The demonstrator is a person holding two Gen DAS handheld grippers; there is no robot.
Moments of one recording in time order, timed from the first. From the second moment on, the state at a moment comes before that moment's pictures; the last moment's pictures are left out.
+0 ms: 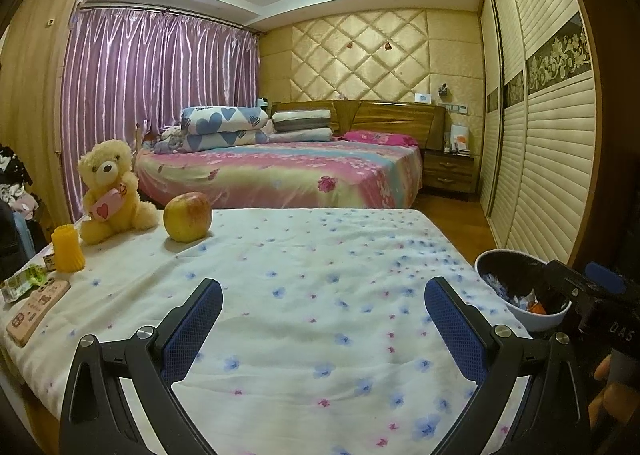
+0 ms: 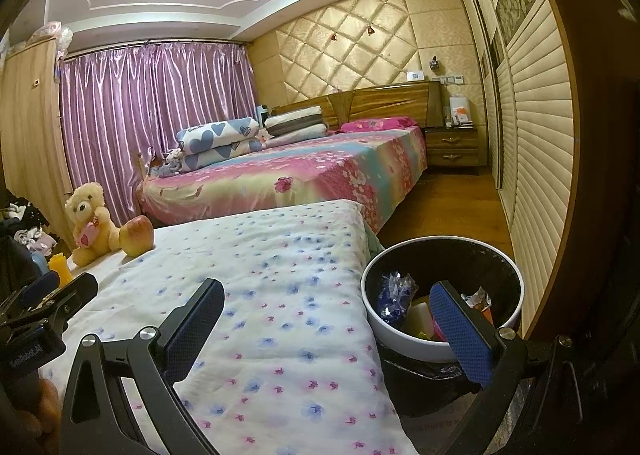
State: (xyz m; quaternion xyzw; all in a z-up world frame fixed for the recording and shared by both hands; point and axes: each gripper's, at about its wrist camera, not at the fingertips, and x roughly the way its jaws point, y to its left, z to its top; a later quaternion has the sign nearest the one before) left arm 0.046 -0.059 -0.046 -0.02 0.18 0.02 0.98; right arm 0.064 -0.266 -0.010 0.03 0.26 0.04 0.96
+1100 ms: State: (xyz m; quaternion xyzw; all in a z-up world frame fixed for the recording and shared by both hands) left arm 0.047 -0.056 -0.048 -0.02 0.18 0.01 0.98; right arm 0.064 -0.264 -0.007 0.03 0.26 0.05 0.96
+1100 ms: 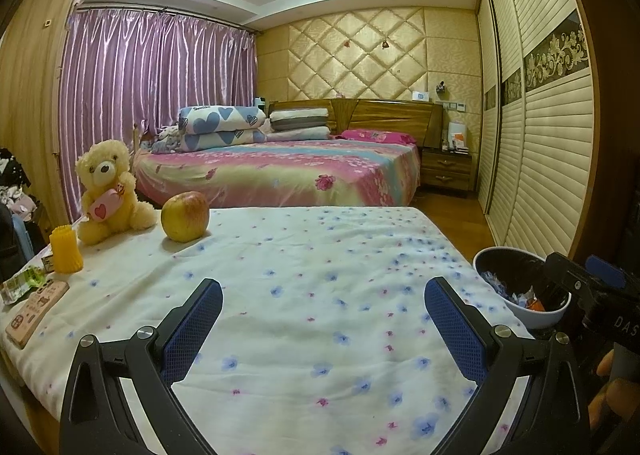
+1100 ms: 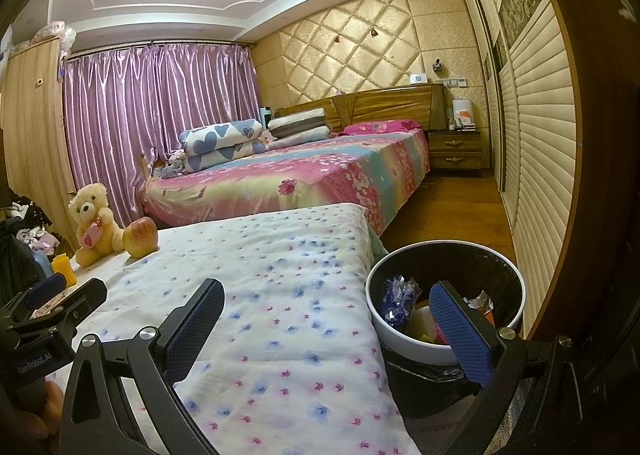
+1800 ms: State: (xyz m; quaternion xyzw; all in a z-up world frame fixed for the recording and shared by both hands) left arm 0.048 -0.056 -0.048 -0.02 0.18 0.01 0.98; right arm 0.064 -0.259 -0.004 0.03 0.26 0.05 0.96
